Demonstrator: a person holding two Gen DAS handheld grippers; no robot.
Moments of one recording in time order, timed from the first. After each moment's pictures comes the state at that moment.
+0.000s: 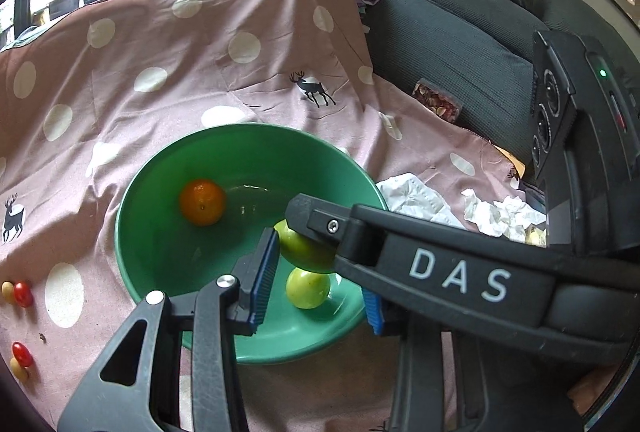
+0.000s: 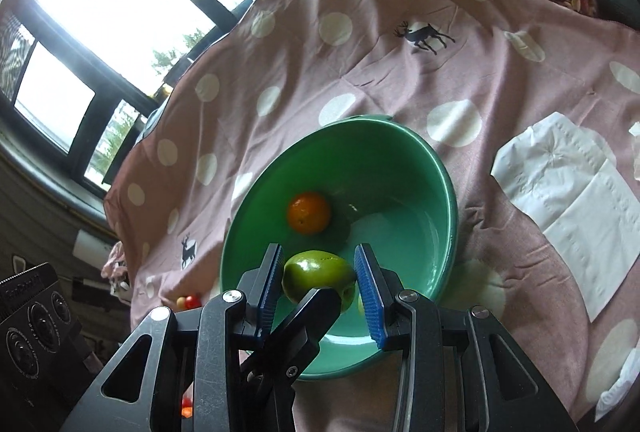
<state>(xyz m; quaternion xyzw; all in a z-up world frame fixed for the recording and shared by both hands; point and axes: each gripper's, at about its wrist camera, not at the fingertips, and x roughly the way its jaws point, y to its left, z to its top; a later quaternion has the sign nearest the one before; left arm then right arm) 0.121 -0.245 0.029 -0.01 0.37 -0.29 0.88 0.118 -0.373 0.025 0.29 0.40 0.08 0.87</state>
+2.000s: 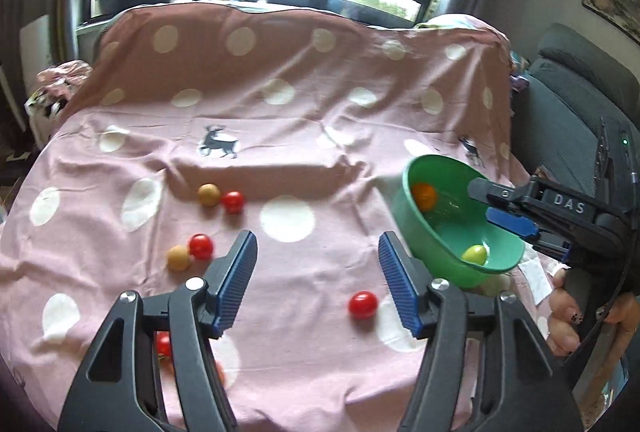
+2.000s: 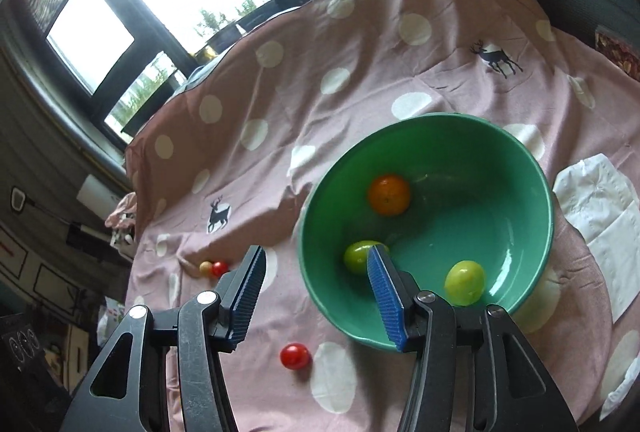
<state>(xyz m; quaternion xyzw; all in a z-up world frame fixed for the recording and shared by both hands) 0.028 -0.042 0.049 -0.12 0.34 -0.02 0.93 0.107 -0.283 0.053 0.19 0.40 0.15 0.88</state>
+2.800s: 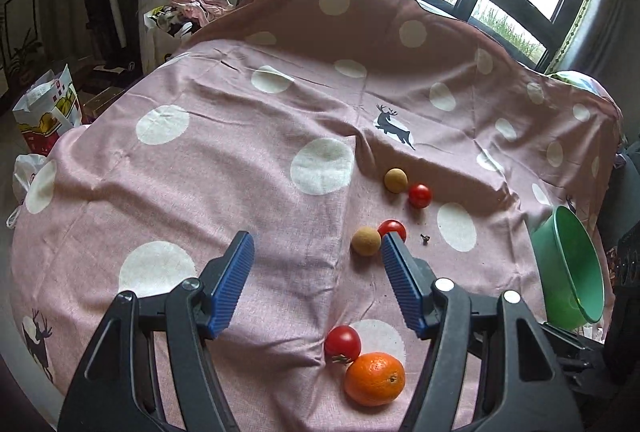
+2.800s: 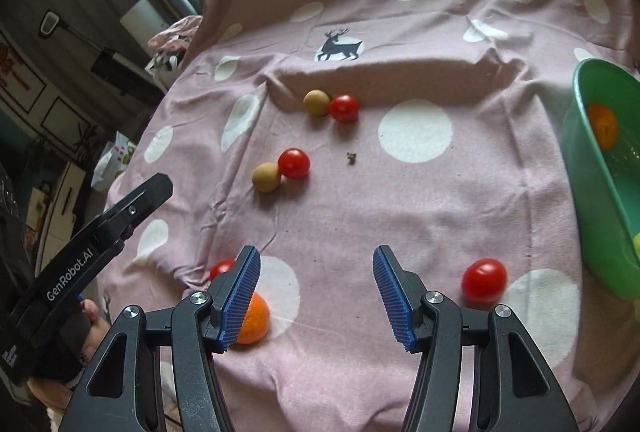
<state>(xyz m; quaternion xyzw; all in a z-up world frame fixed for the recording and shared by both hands) 0.010 0.080 0.007 -0.20 0.36 0.15 0.90 0.075 -0.106 -0.012 0.00 0.52 0.30 0.80</state>
